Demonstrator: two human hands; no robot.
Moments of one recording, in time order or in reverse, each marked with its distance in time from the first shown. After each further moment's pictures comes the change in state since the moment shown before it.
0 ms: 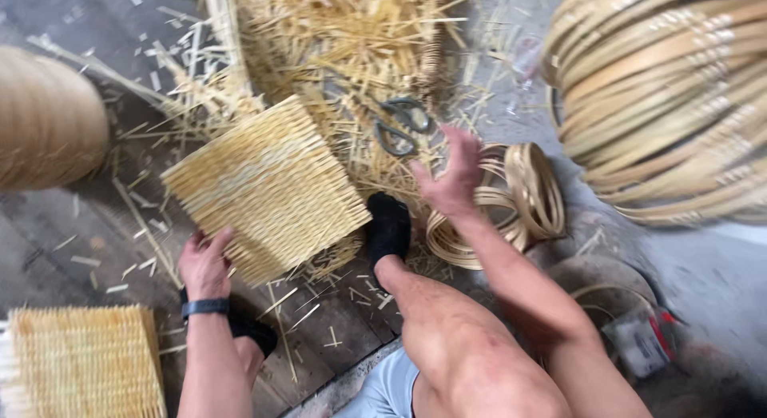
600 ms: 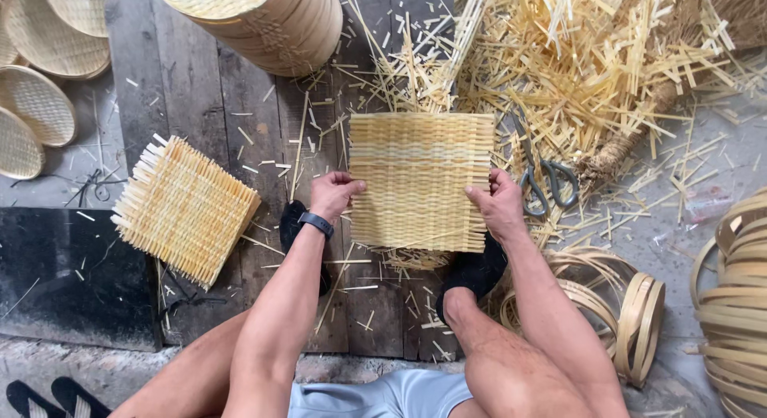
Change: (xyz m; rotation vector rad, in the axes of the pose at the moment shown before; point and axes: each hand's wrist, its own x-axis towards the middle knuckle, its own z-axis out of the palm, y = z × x) left_hand 0.019 -0.014 0.002 0.178 0.105 -0.003; right_hand 0.035 -0.081 0.126 0.886 -0.742 0.410
